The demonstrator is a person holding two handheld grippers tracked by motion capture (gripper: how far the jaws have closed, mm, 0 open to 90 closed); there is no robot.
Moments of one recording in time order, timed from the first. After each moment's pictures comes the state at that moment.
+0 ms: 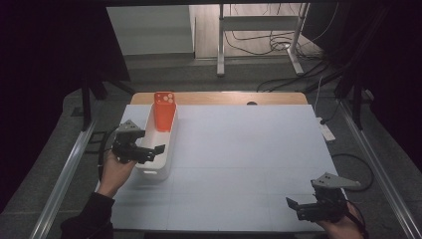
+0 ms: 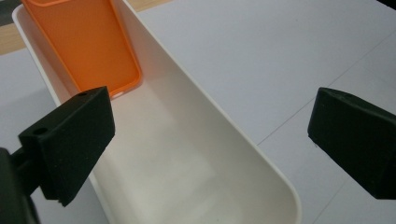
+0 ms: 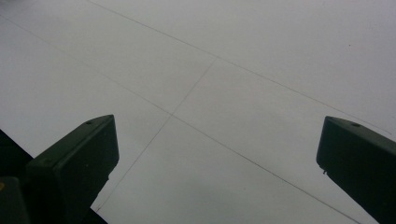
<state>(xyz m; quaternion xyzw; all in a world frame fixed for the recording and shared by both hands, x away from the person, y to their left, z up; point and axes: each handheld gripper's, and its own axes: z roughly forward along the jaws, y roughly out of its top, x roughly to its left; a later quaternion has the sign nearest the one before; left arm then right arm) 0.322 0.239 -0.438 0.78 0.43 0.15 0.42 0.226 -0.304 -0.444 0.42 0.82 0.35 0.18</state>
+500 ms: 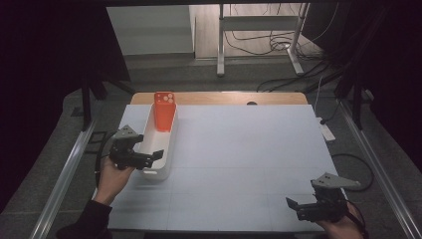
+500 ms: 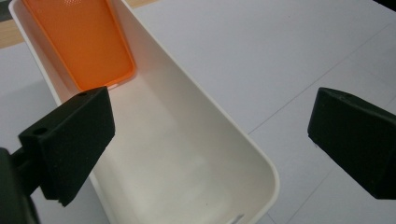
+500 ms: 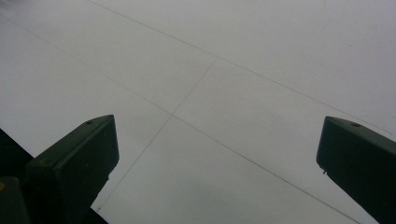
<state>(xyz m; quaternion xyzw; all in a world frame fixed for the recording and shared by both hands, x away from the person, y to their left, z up) 0.305 0.238 -0.438 0.78 0.43 0.15 0.42 0.226 -0.304 -0.444 0.42 0.82 0.35 0.18</state>
